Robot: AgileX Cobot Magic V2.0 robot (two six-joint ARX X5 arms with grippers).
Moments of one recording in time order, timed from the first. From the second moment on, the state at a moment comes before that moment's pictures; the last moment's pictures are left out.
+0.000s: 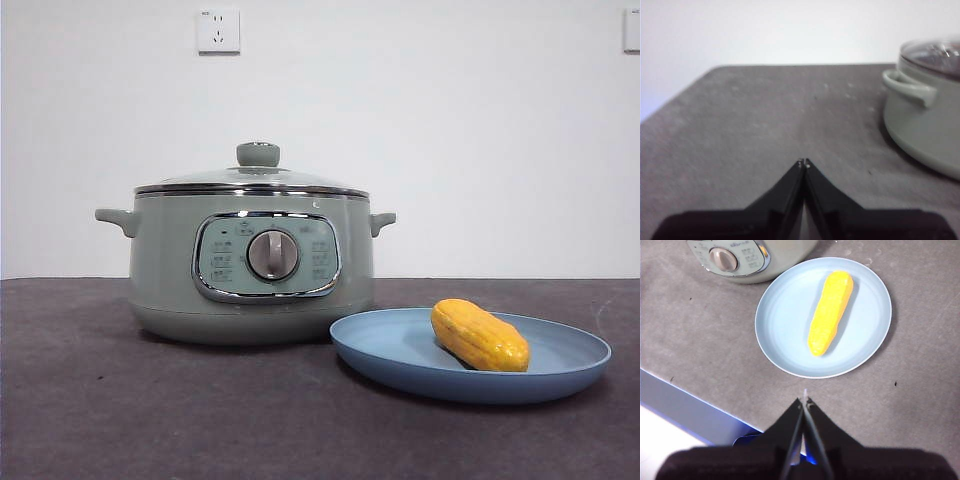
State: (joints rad) left arm 0.11 0.01 0.02 -0.17 0.05 0.01; right arm 0.47 0.60 0.79 -0.97 -0.13 0.14
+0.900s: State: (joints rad) left arm 0.05 0.01 0.02 -0.20 0.03 -0.01; right arm 0.47 0.60 0.79 -0.97 -0.13 0.14
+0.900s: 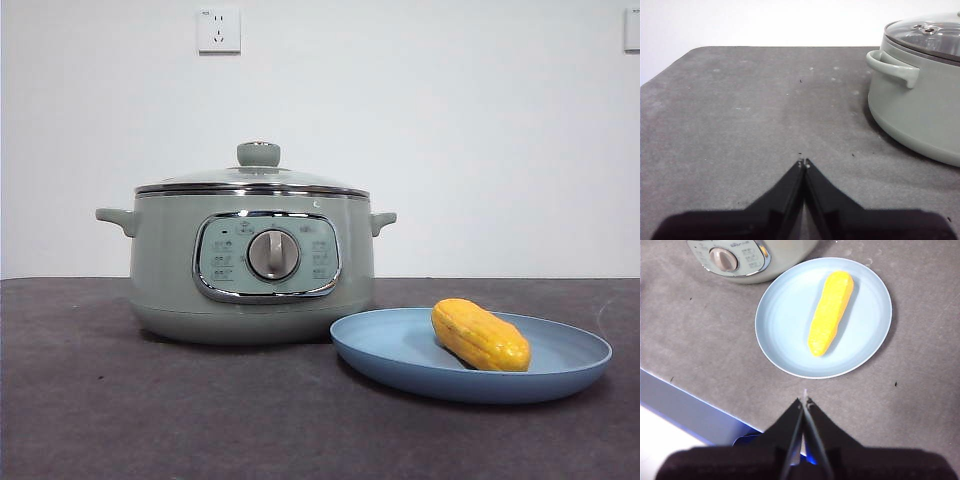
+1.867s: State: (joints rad) left arm 0.05 0.01 0.02 -0.20 0.03 -0.01; right arm 0.05 0.17 0.30 -0.07 -0.05 0.08
